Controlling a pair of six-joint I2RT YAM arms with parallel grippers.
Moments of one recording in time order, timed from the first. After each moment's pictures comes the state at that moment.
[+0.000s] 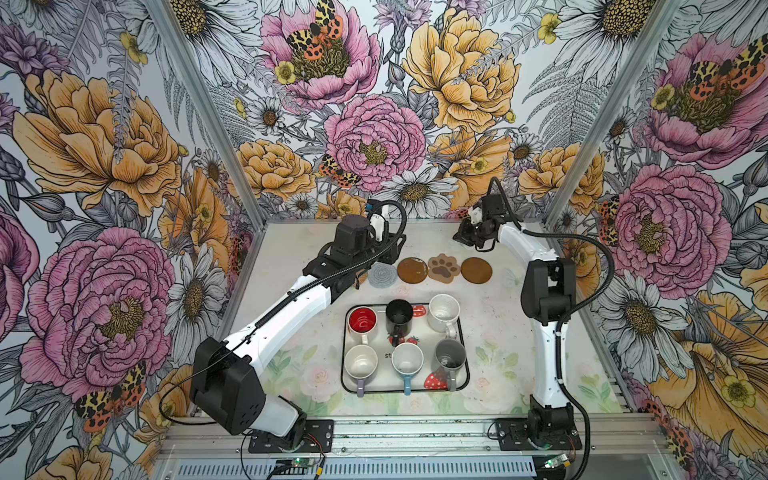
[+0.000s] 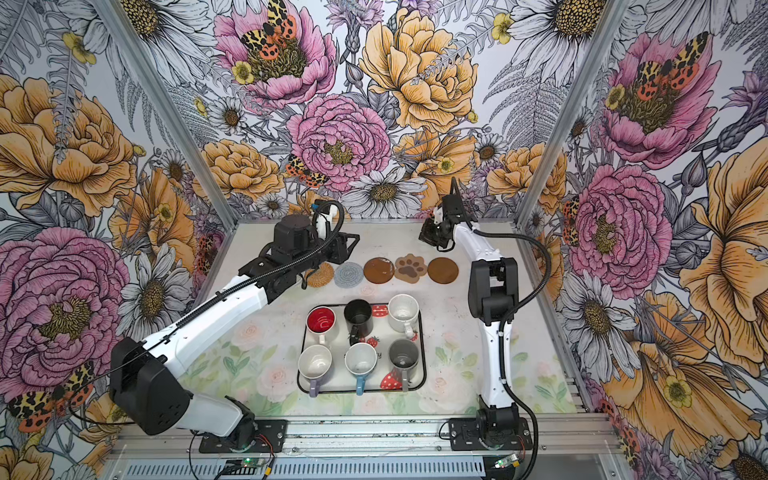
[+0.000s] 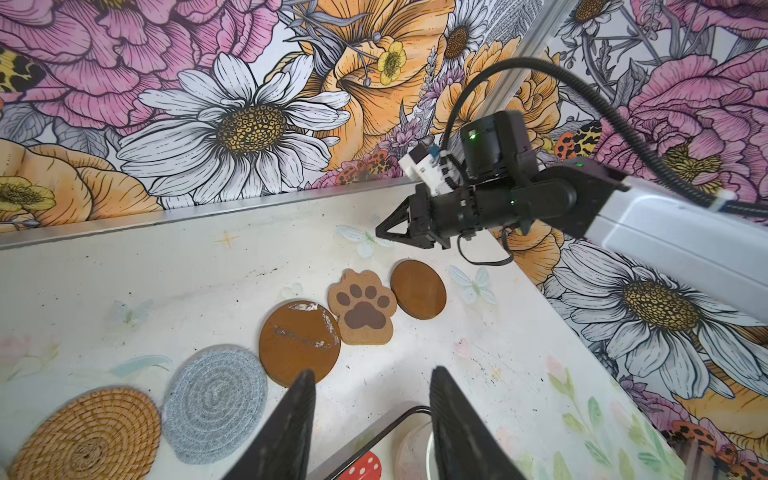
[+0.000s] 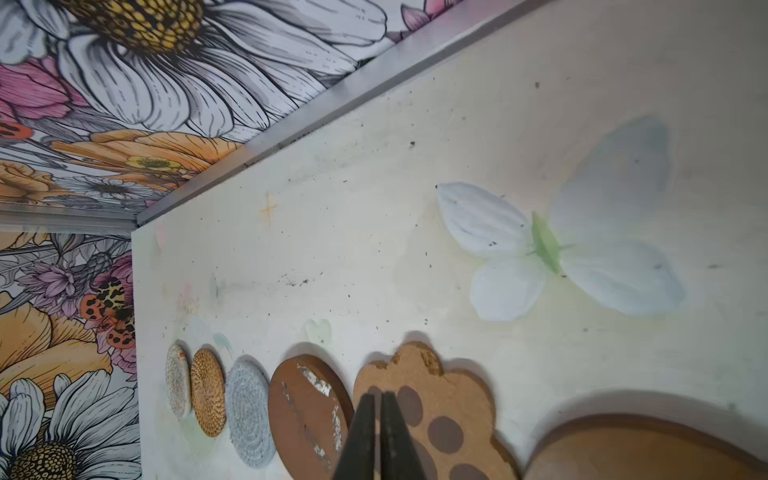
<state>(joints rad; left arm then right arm) -0.54 1.45 1.28 -0.17 0.12 -0.31 0.10 2.39 2.09 -0.67 -0.47 0.49</state>
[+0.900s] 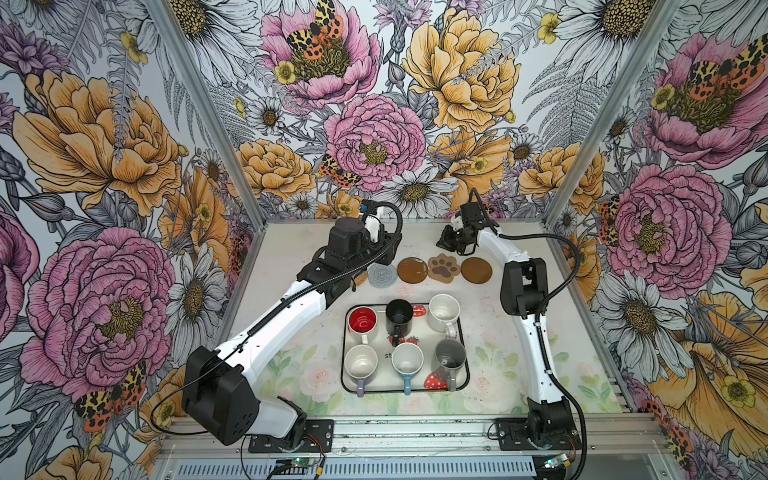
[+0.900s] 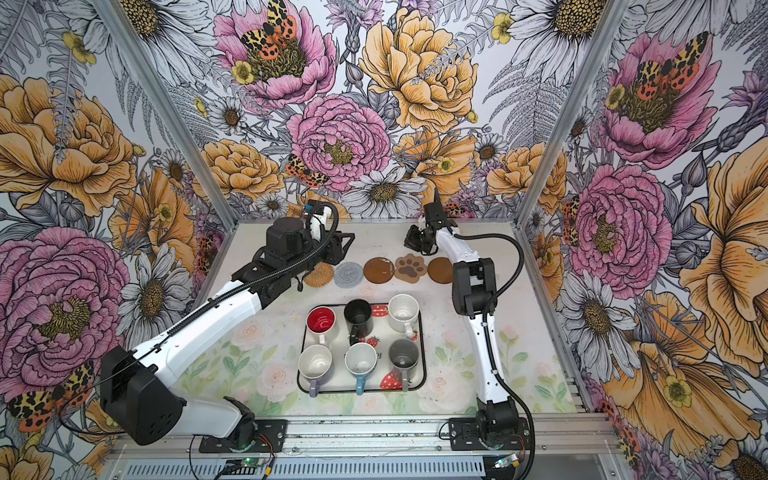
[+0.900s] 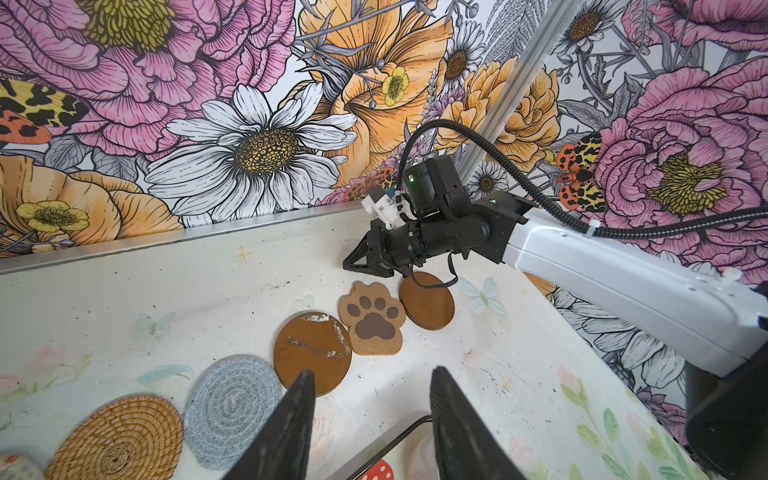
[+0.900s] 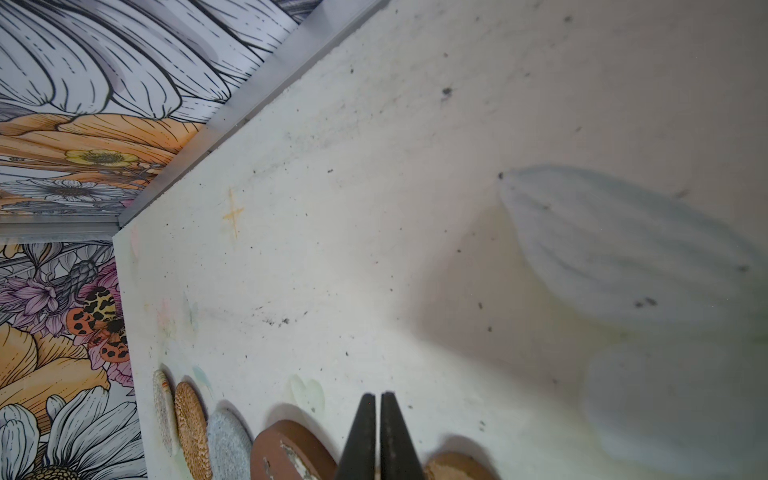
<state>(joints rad) -0.54 1.40 1.25 -0.13 0.09 -0.28 0.16 2.59 2.29 -0.68 -0.48 0.58</state>
